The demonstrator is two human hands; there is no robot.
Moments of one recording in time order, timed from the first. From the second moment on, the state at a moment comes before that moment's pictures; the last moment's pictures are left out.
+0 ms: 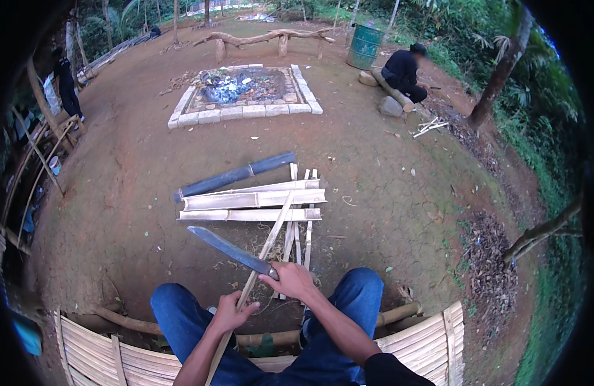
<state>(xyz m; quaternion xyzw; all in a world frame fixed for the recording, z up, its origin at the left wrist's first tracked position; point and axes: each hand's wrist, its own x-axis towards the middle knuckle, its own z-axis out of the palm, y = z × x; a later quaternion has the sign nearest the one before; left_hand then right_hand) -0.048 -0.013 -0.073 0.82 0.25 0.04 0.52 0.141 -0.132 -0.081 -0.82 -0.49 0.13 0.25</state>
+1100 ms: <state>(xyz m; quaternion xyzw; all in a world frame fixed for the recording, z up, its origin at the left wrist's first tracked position) -0.042 -0.008 -0.102 0.63 0.29 0.14 0.71 0.112 -0.136 -0.079 -0.77 -0.53 0.19 0.31</state>
